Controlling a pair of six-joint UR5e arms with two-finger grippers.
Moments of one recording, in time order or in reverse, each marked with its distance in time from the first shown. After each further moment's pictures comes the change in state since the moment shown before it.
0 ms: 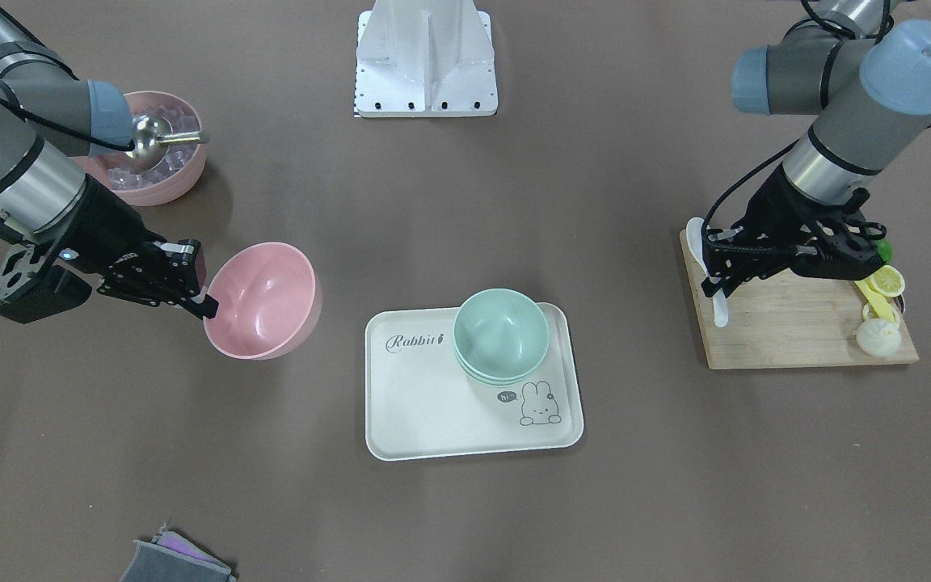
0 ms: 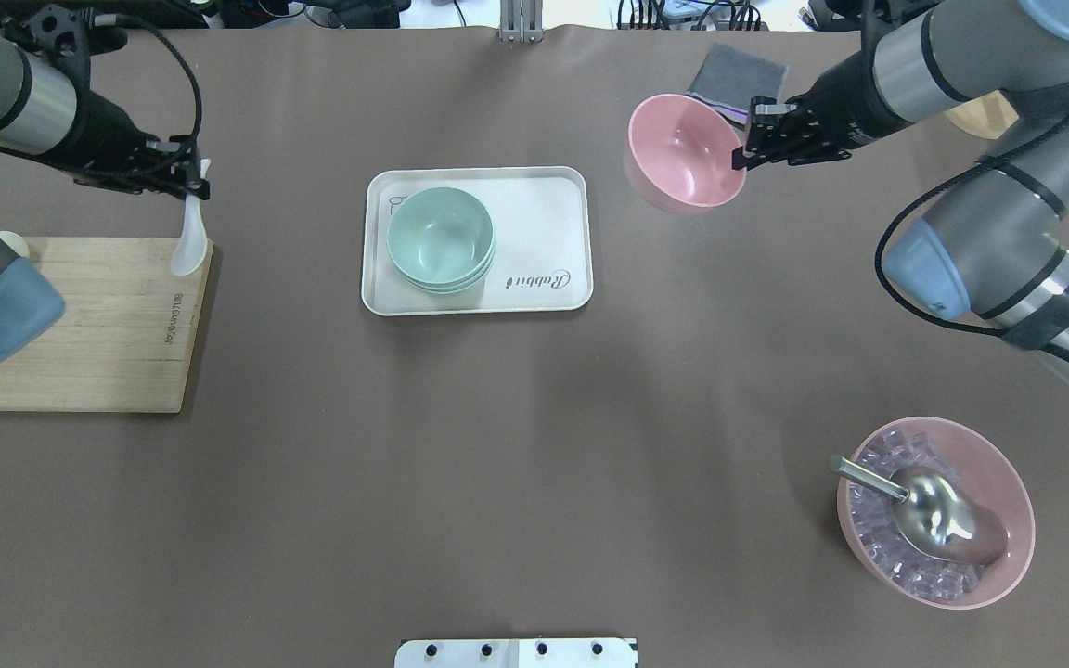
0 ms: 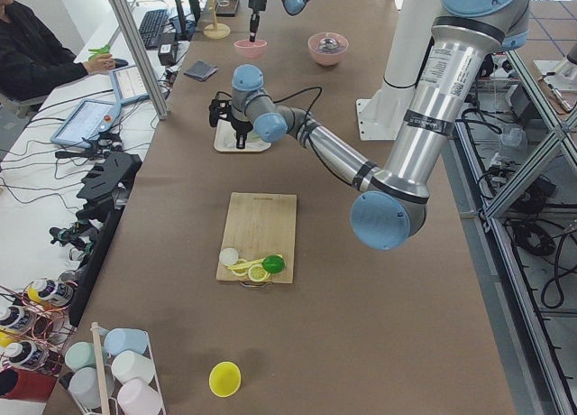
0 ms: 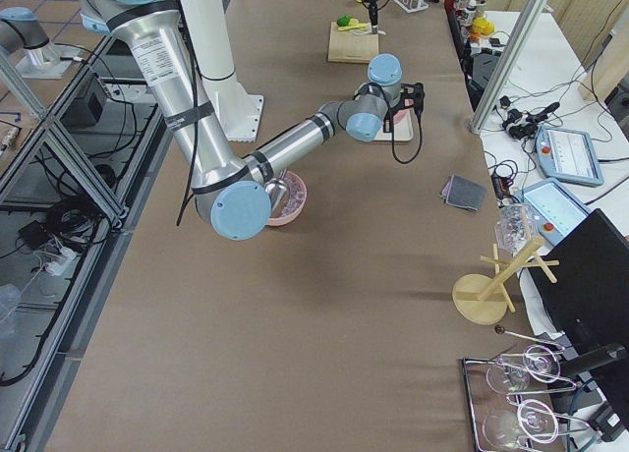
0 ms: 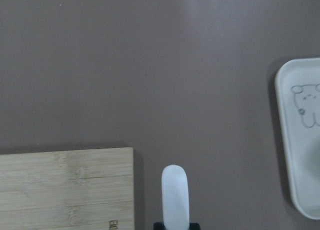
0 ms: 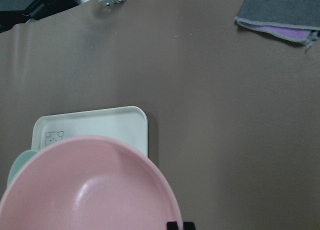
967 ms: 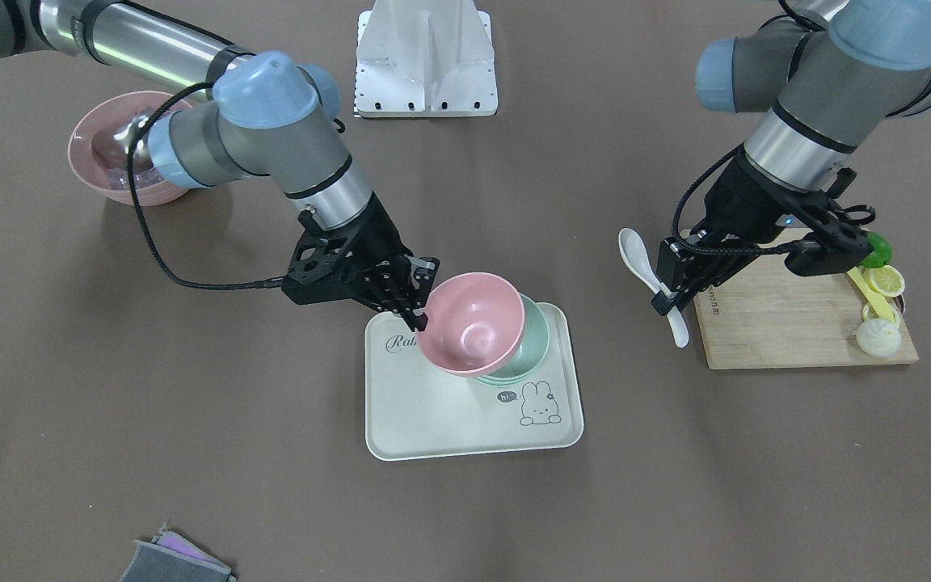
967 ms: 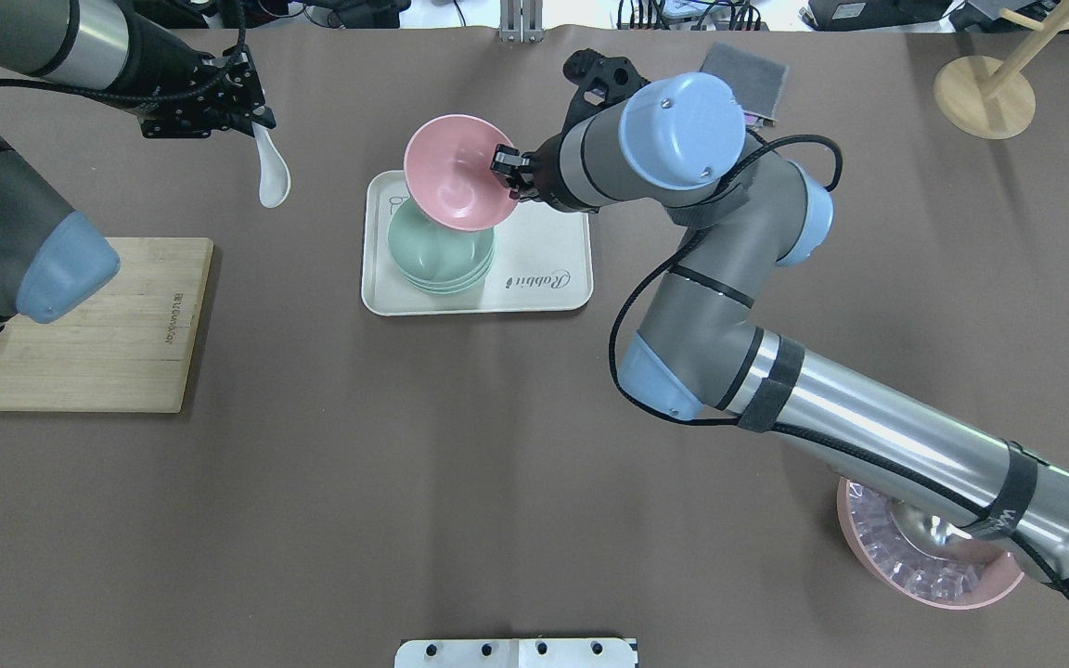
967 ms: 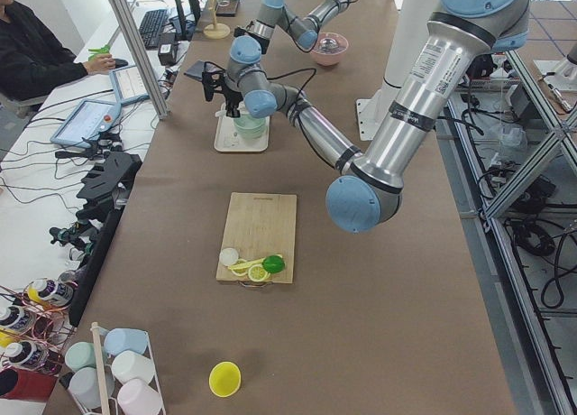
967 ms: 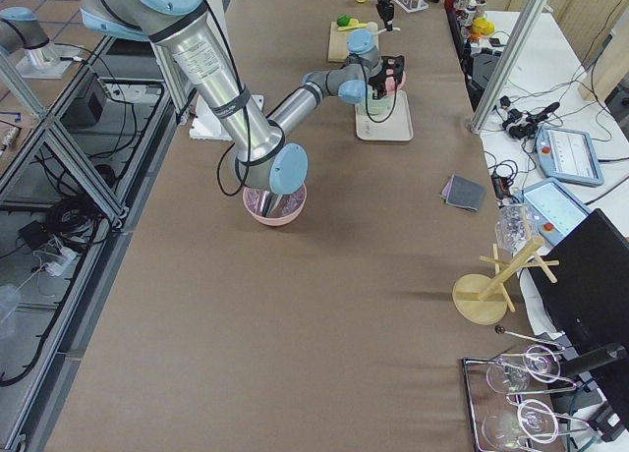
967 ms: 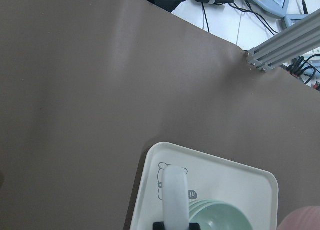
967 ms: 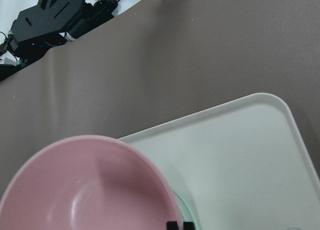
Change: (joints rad) left arm 0.003 -0.107 0.049 -0.093 0.056 -0.267; right arm -0.326 0.317 -0.226 0.002 -0.499 0.290
